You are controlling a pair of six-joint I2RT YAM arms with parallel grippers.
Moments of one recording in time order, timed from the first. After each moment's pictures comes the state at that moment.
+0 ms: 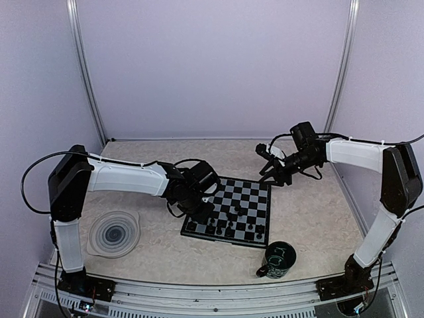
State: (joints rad) left arm -0.96 1.98 1.38 -0.57 -0.07 -0.27; right arm 0.37 1.70 1.22 -0.47 -0.69 -0.76
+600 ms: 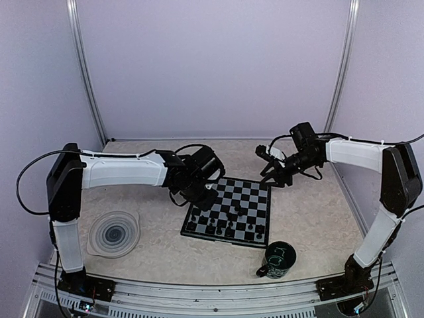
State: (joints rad) left arm -0.95 1.96 1.48 -0.63 -0.14 -0.24; right arm 0.37 1.70 1.22 -0.49 -0.67 -0.77
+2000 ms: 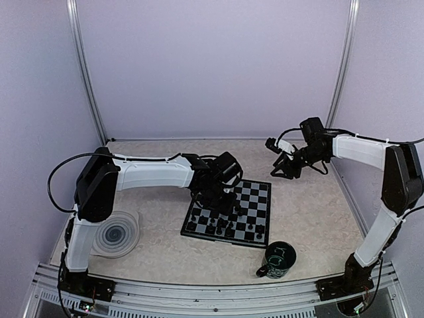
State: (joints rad) left arm -0.98 2.21 1.77 -0.70 0.02 -0.46; right arm 0.28 1.70 1.26 -0.49 -0.53 -0.76
